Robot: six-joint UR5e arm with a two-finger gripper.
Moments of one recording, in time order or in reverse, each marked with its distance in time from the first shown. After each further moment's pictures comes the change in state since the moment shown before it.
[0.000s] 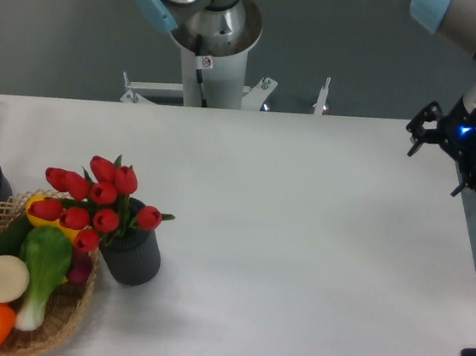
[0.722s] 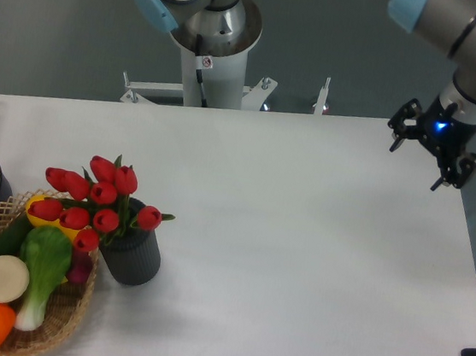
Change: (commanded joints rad) arm 0.044 0.150 -0.256 0.210 -0.006 -0.030
